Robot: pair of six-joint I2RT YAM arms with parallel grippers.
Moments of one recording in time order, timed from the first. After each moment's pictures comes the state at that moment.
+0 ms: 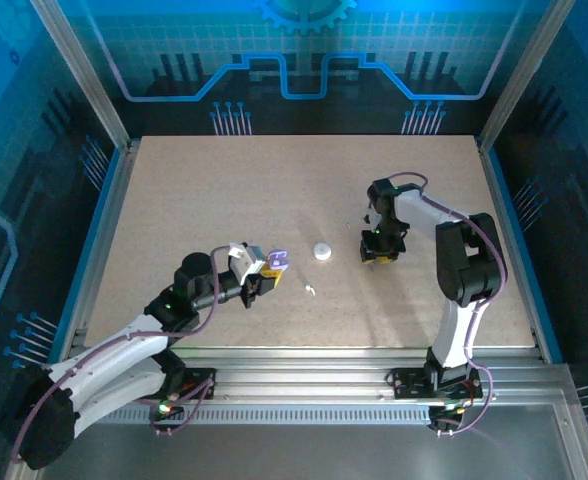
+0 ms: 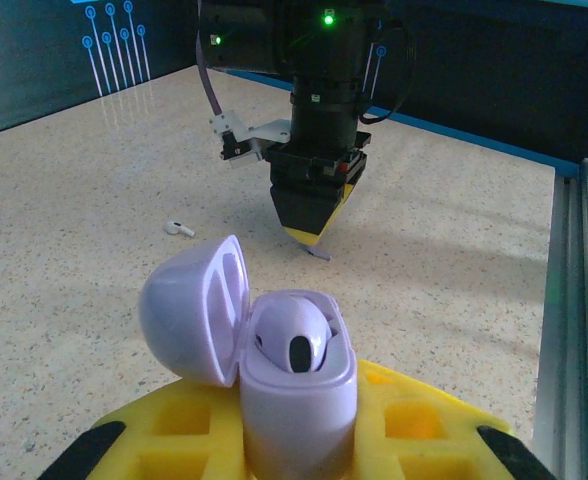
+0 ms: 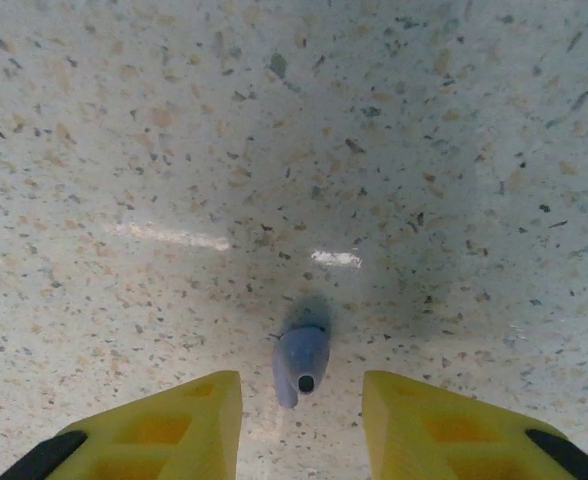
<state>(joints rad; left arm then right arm) -0.59 0.86 0.35 0.26 0.41 0.02 0.26 1.91 1.30 -1.01 -0.14 0.21</state>
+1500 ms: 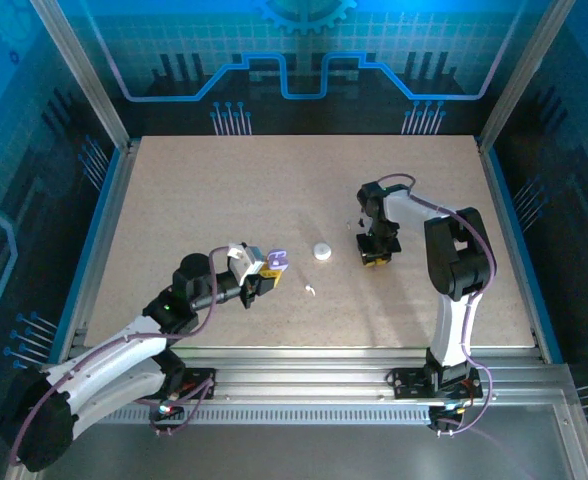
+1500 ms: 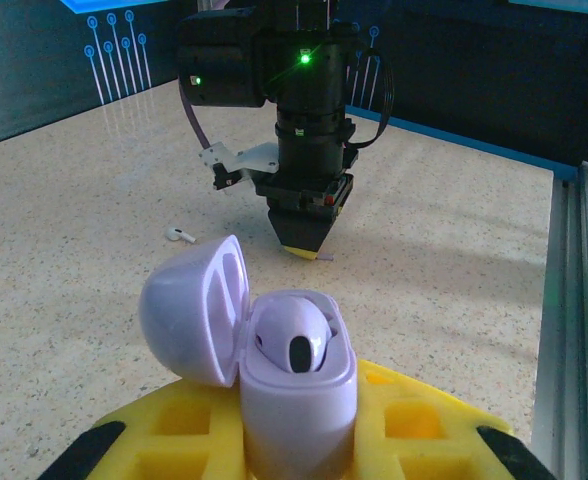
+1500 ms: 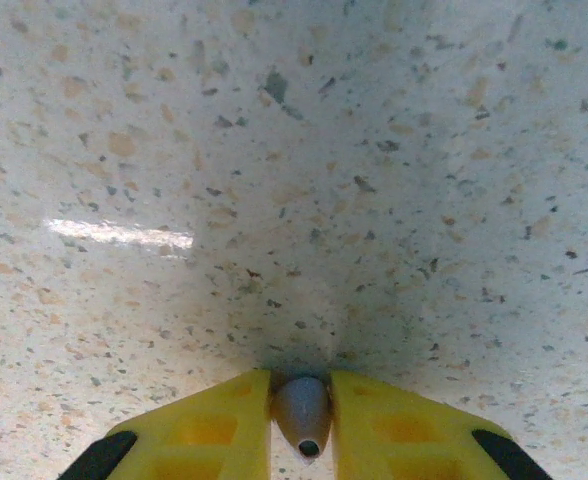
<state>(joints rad) -0.59 0.84 0.35 0.26 0.41 0.03 0.31 1.97 1.34 -1.02 -0.05 0.21</state>
